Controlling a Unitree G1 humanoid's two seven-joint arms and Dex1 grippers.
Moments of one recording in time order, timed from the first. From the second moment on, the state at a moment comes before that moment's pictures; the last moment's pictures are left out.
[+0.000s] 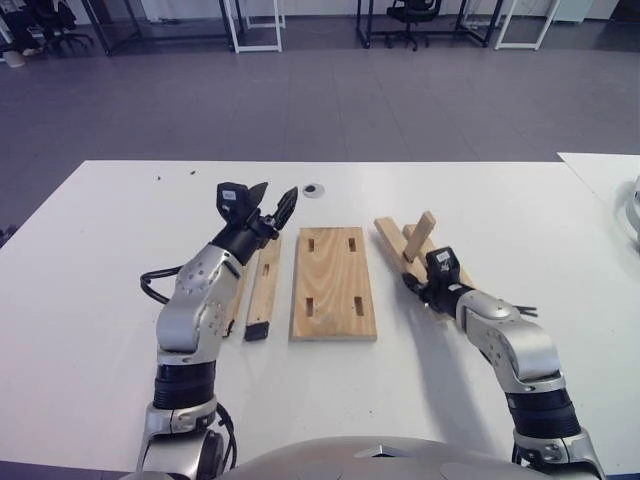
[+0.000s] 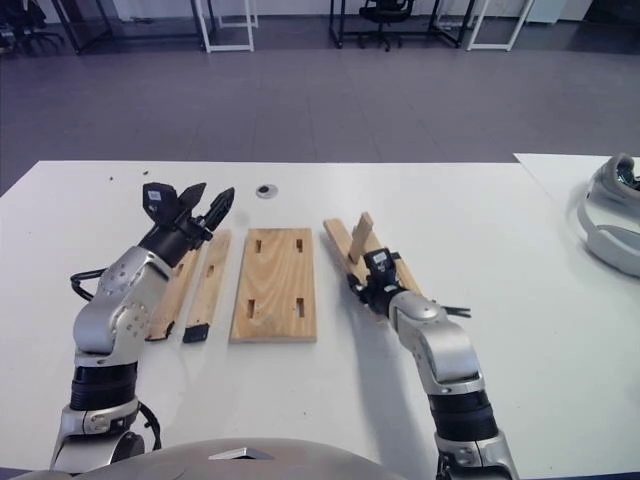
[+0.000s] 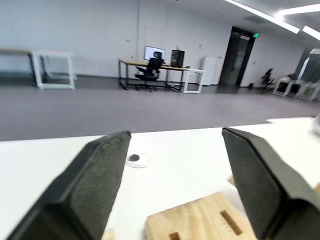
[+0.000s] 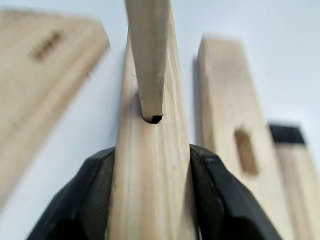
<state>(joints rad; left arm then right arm) -0.26 0.12 0.18 -0.28 -0.60 0.62 -0.30 -0.14 -0.31 0.04 -0.39 0.29 0.88 0.28</state>
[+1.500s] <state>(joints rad) 0.20 0.09 0.27 -0.78 -1.01 0.63 0.25 0.08 -0.55 0.29 -0.34 0.00 0.49 0.48</state>
